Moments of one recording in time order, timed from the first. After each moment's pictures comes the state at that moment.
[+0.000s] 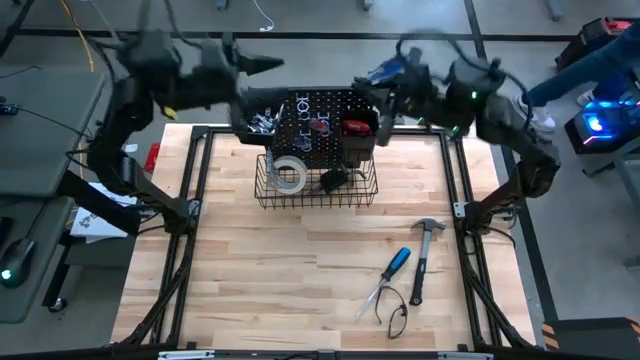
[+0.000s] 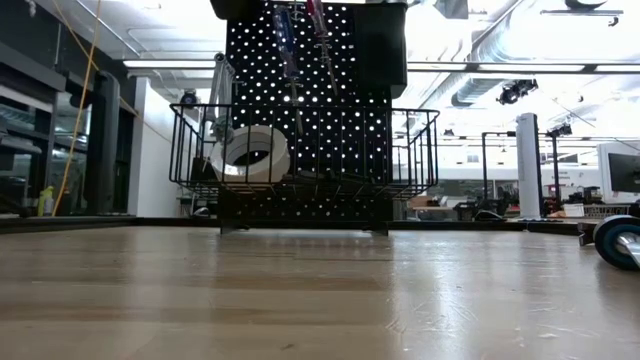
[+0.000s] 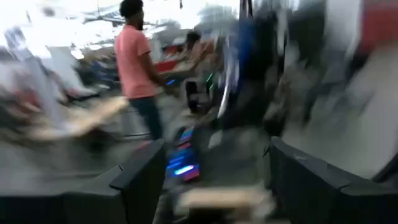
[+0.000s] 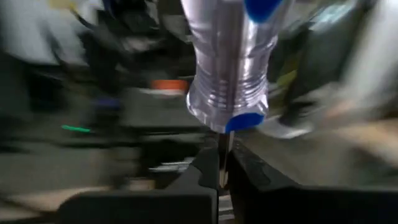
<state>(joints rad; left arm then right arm) 0.23 1.51 2.29 -0.71 0.02 0.16 -0.11 1.53 2.12 -0.58 0.23 -0.17</state>
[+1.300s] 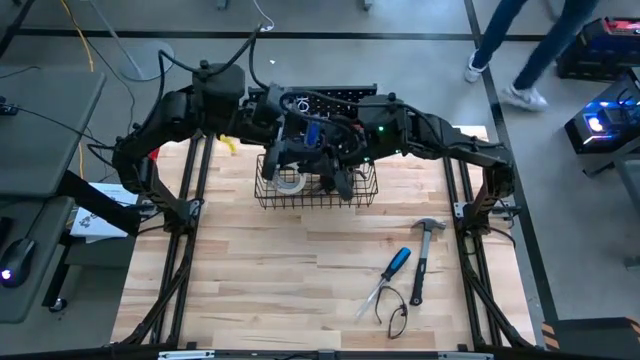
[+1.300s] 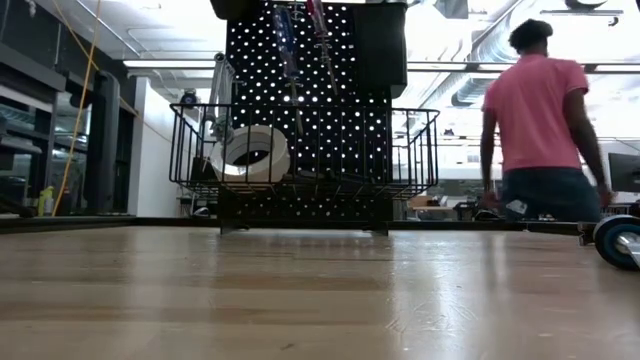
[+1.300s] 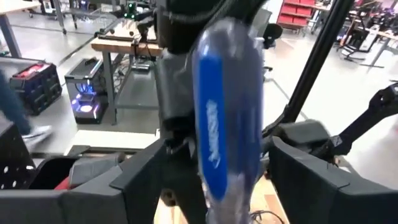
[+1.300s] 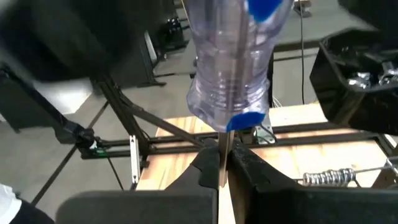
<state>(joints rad) 0.12 1.64 2.29 -0.85 0.20 -0.08 -0.04 1.78 2.20 -0.70 -0.23 0.15</state>
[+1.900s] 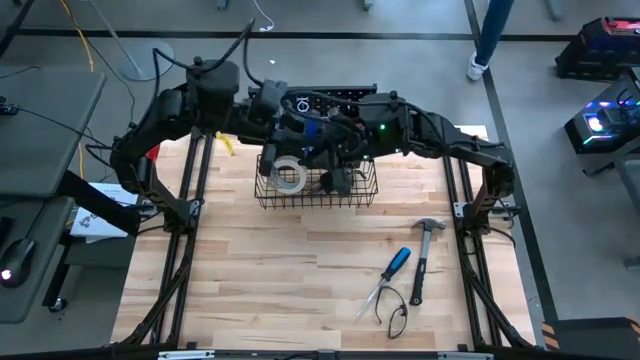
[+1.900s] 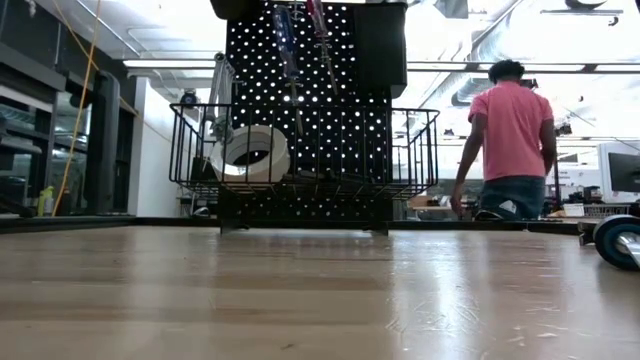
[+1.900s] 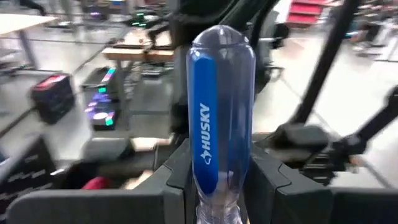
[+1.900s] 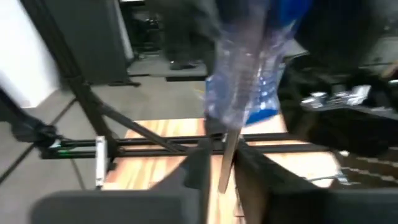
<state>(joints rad) 0.14 1.62 2.29 -0.86 0.19 -0.02 -0.04 1.78 2.22 -0.72 -0.15 0.05</state>
